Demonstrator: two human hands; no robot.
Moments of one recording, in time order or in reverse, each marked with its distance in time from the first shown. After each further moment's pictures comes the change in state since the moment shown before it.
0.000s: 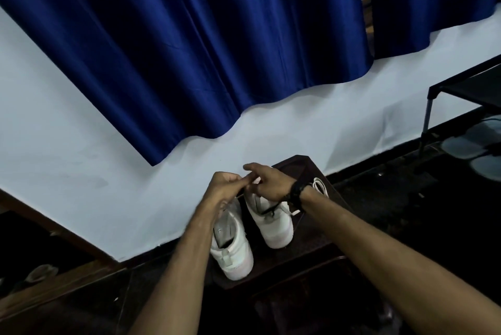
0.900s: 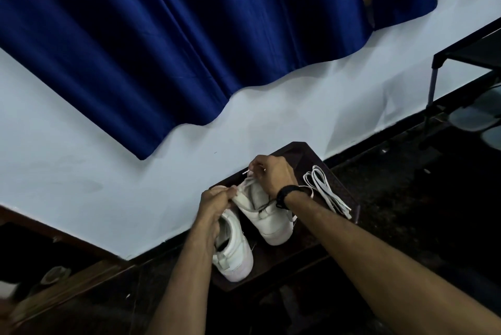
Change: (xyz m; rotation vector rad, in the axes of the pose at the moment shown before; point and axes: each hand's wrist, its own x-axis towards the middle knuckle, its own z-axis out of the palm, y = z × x) left_hand 0.022 -0.055 0.008 -0.187 0.197 -0.242; right_hand 0.029 0.053 0.026 0.053 0.518 0.119
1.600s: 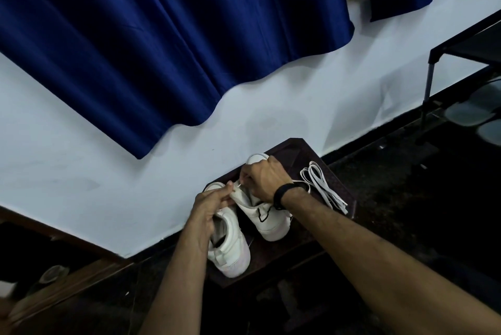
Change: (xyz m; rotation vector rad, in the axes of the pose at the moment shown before) left_hand -0.005 -0.005 -0.009 -0.154 -0.118 -0.087; right_hand -0.001 0.004 0.007 -0.549 -0.154 -0.376
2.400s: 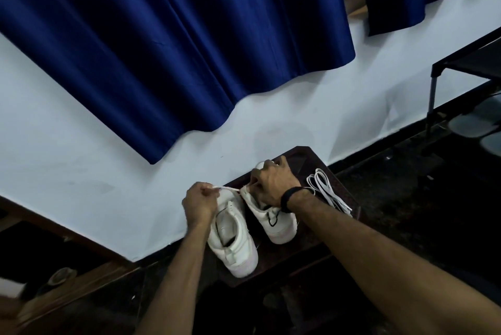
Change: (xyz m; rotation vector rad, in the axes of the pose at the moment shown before) left_hand -0.018 0.021 -0.027 0.399 0.426 0.320; right_hand -0.007 -0.003 -0.011 -0.197 0.017 -0.051
